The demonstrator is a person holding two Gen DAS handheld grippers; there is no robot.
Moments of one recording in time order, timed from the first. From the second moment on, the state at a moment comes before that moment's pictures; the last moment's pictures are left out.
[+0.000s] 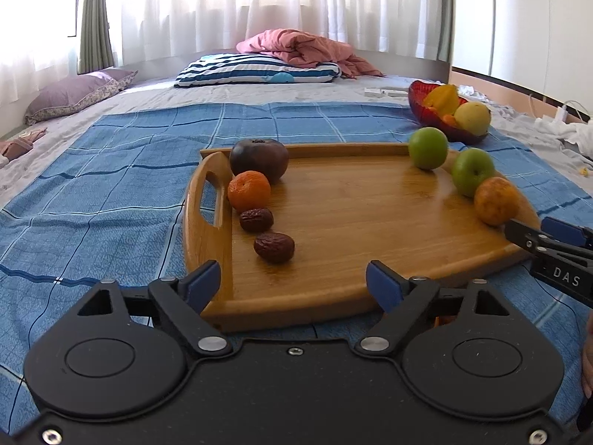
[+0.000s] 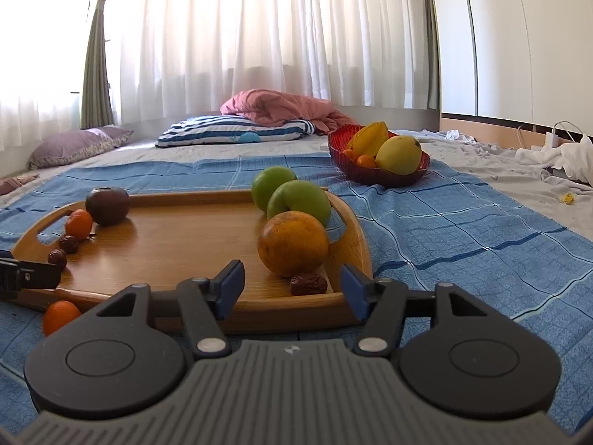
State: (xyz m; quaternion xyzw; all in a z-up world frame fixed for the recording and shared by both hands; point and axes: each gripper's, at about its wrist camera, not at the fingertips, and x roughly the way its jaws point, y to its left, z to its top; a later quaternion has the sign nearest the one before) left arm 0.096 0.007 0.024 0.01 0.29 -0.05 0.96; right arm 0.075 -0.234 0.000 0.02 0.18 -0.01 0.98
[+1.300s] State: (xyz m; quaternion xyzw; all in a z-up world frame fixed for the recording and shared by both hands) left arm 0.087 -0.021 0.015 -0.06 0.36 -0.17 0.91; right arm 0.044 -0.187 -0.014 0.01 0.23 0.13 0.96
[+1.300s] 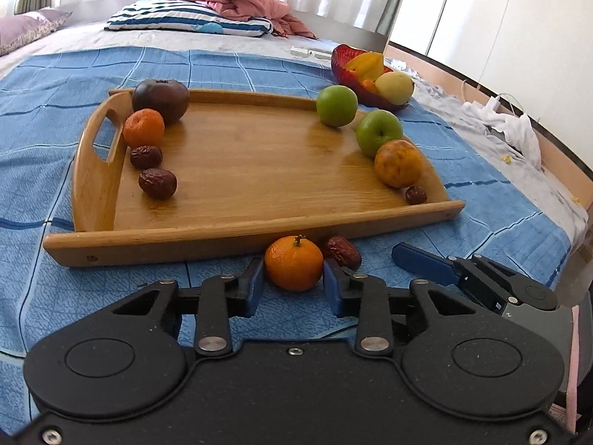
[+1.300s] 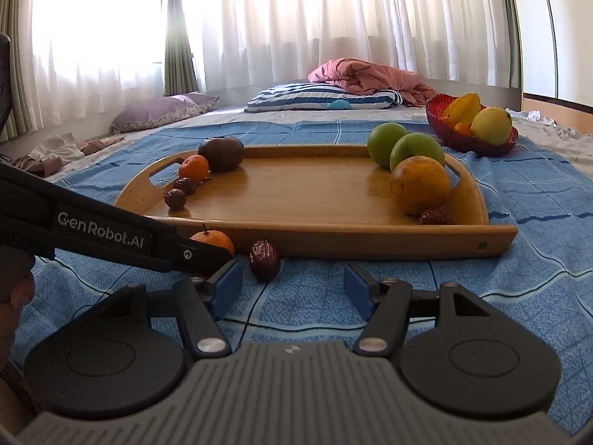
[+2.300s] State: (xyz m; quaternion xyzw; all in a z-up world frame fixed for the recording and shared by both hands) left arm 0.084 -0.021 0.018 -0.05 0.34 -0.15 0.93; right arm 0.051 -0.178 -0.012 0.04 0.23 0.14 0.96
